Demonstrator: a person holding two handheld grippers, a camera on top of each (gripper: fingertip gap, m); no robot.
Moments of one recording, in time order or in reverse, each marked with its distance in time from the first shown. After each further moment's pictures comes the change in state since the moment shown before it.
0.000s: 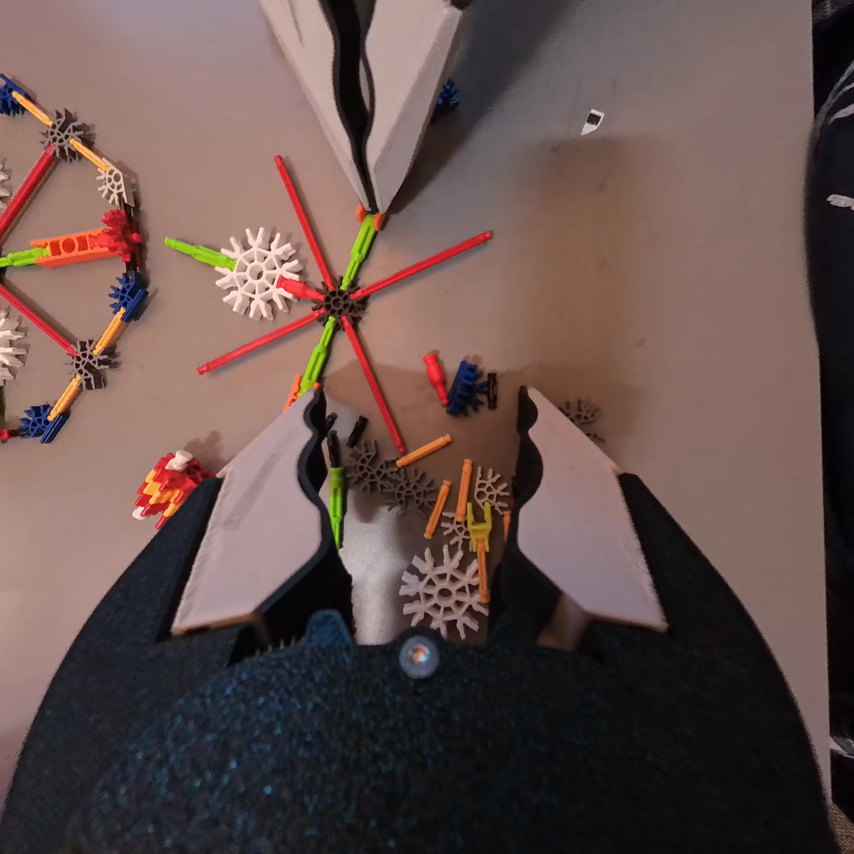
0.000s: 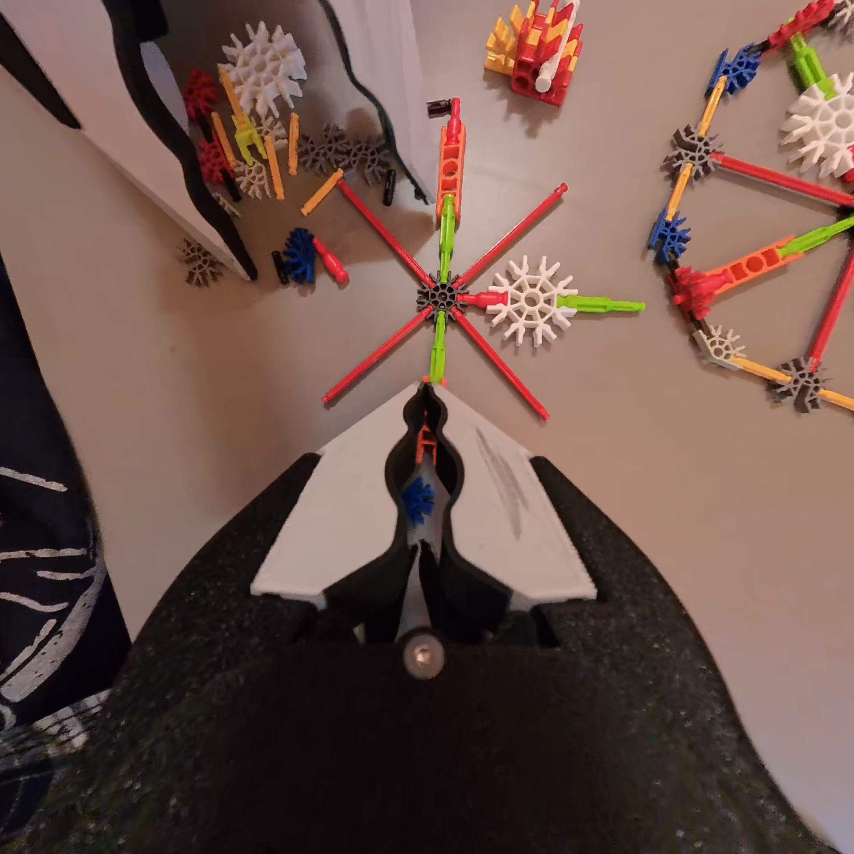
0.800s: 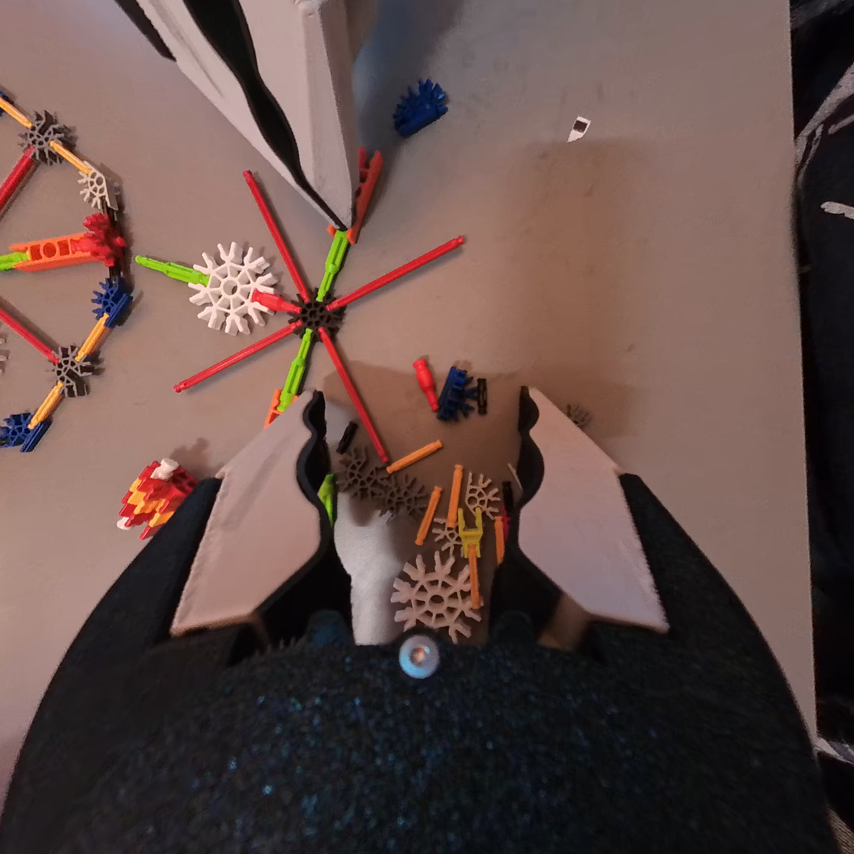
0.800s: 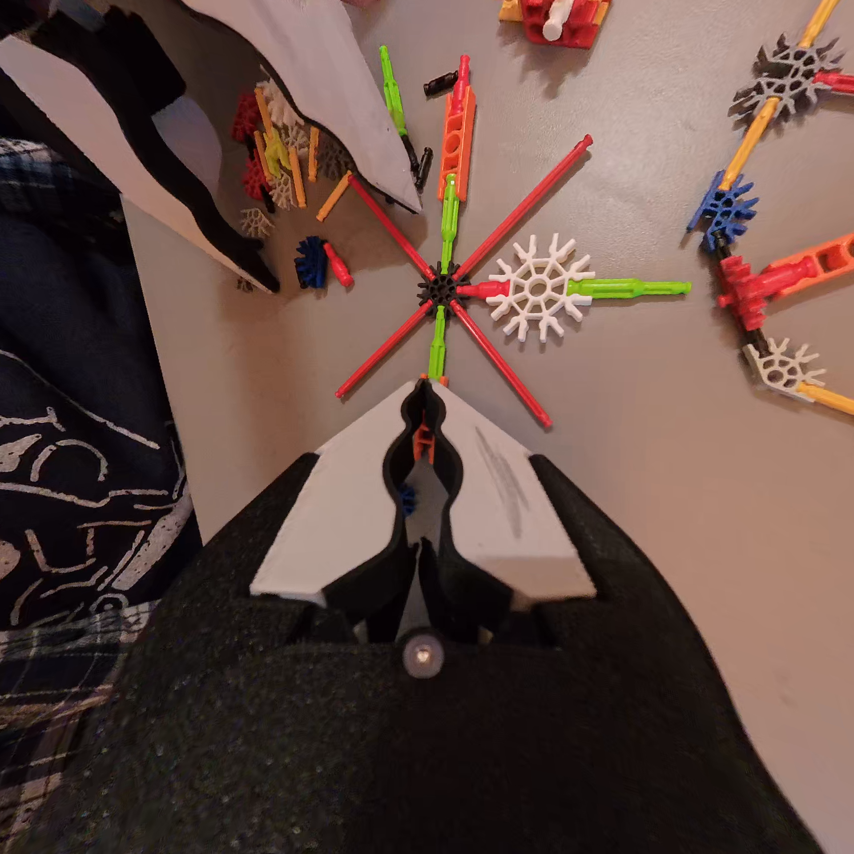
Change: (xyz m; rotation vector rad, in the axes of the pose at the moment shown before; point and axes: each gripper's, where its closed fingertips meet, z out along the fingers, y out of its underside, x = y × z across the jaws) left arm 0.003 -0.002 0.003 0.004 0.021 -0.004; right arm 0.005 -0.001 0.004 -0.098 -0.341 0.123
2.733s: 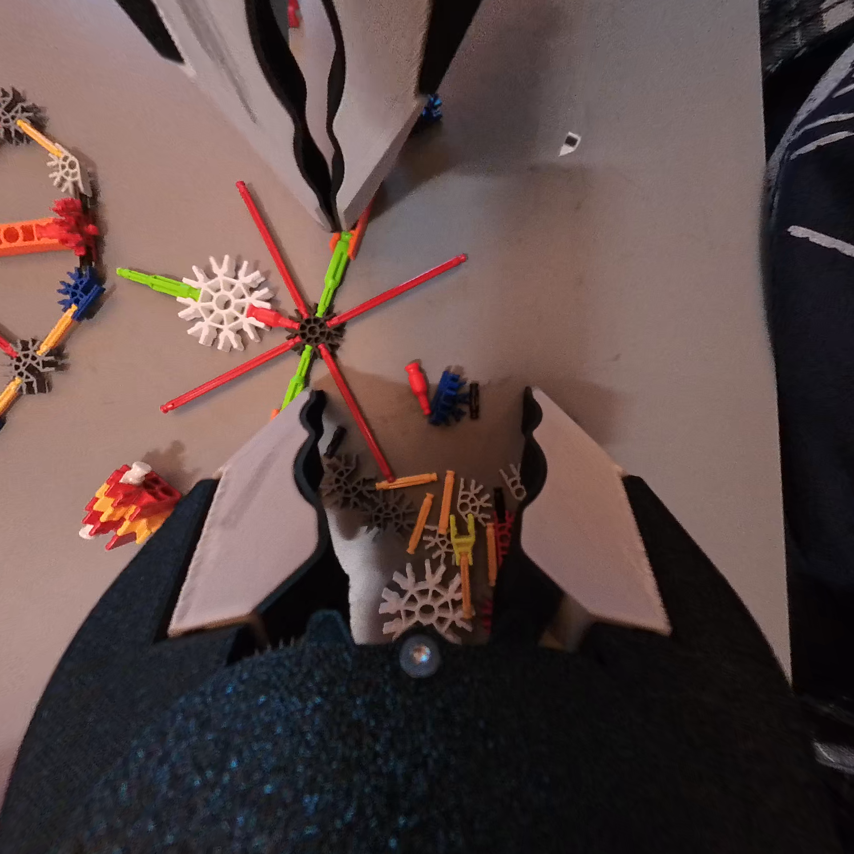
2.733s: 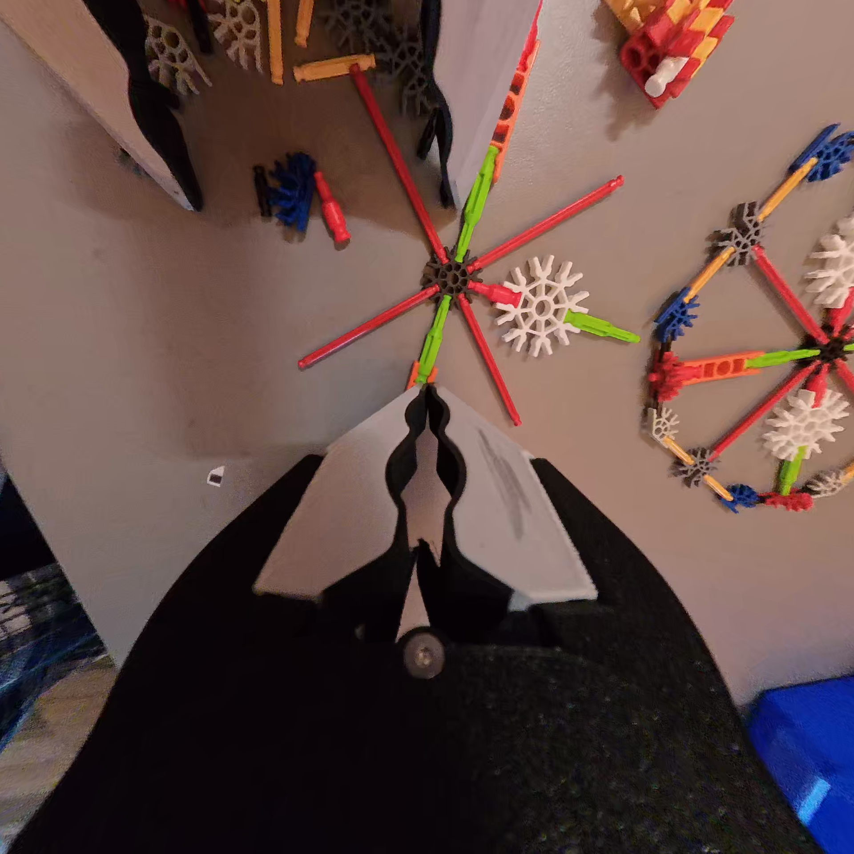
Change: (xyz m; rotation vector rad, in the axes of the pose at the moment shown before) left arm 0.003 0.000 0.004 0.025 0.048 -0.047; right arm 0.004 0.000 0.000 -0.329 0.409 -0.385
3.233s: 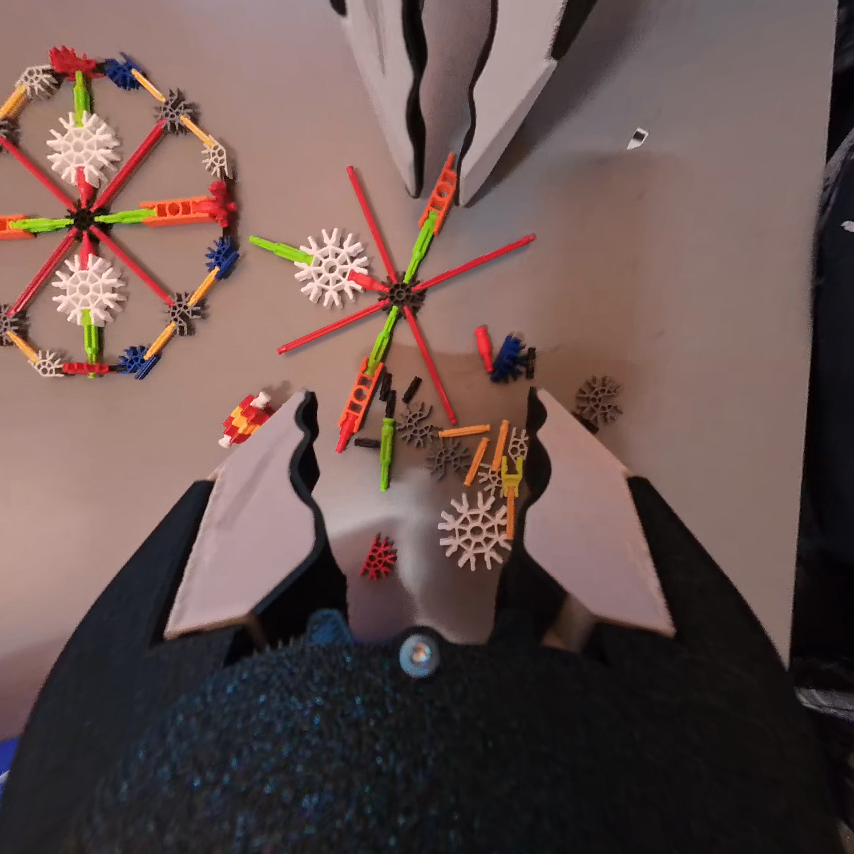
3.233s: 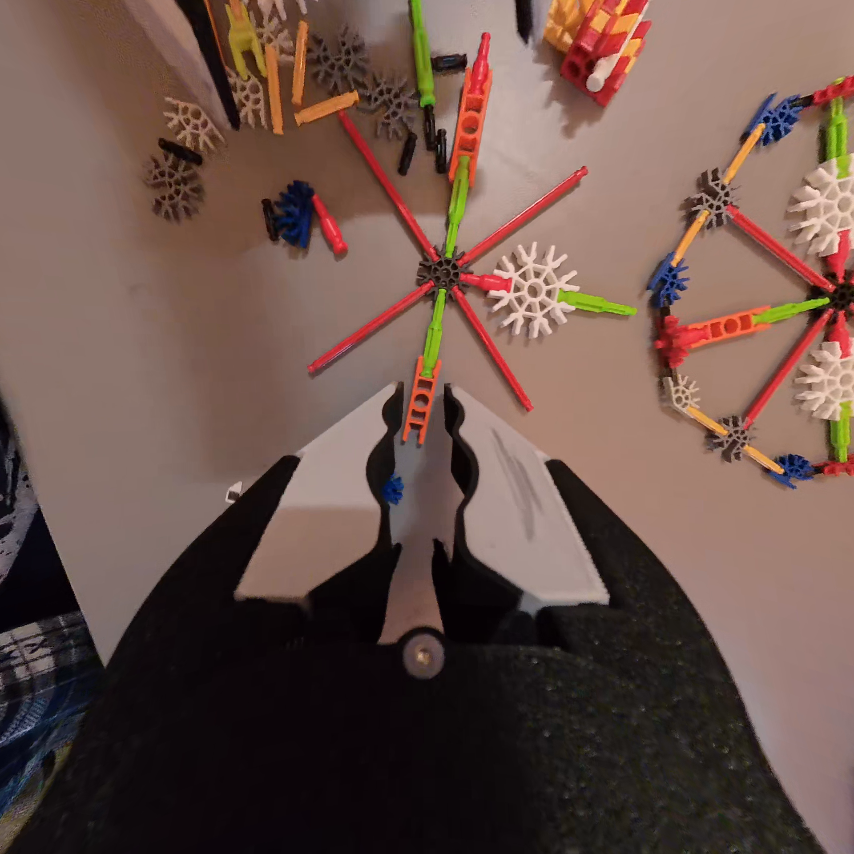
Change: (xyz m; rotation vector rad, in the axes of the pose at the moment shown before) left arm -0.028 0.002 -0.040 -0.043 -0.117 -0.016; right arm -0.002 0.001 -0.005 0.194 -0.002 0.131
